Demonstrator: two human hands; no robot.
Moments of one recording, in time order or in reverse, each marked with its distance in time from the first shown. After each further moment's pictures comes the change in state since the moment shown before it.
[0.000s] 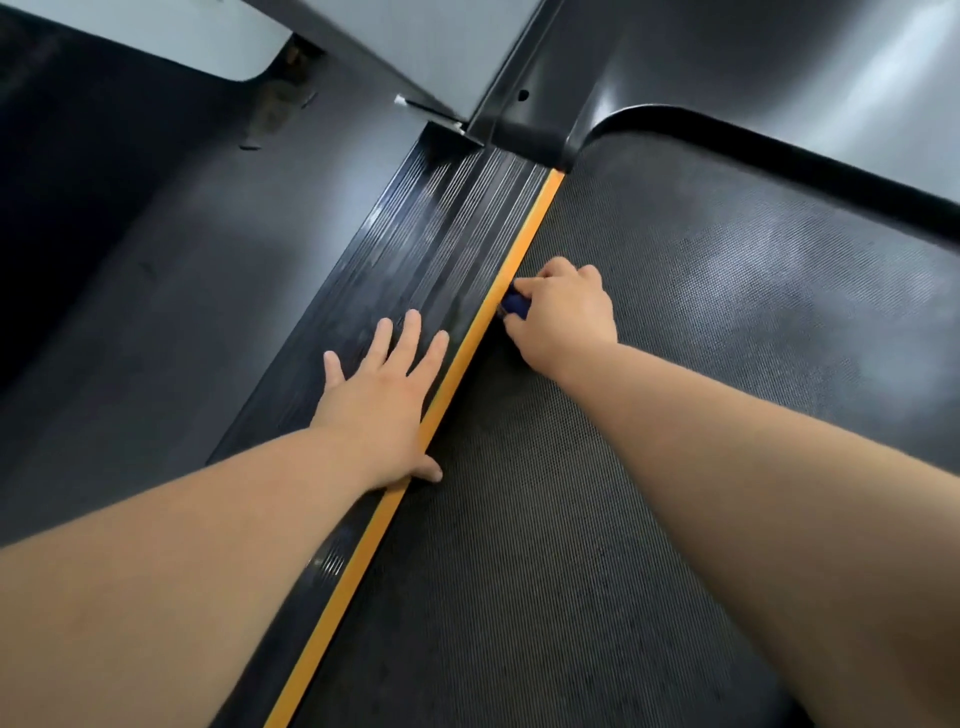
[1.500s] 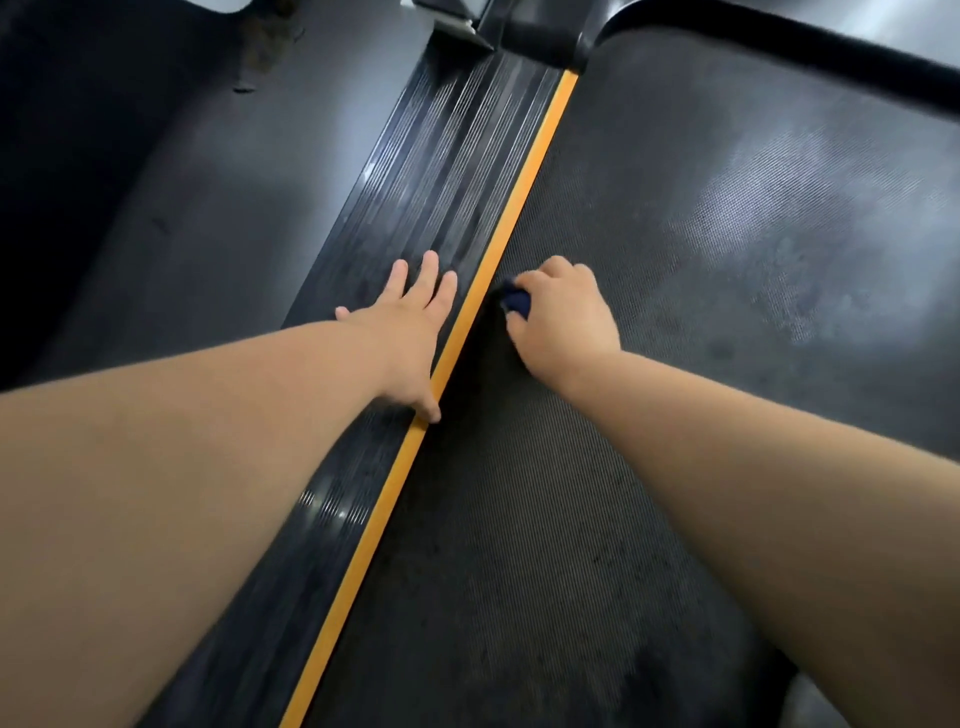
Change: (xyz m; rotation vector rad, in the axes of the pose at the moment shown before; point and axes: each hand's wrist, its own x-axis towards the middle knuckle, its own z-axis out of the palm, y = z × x) left_hand -0.028 -0.009 -0.010 0.029 -0.229 0.066; right_hand -0.091 -0.031 0.030 0.137 0.009 0.020
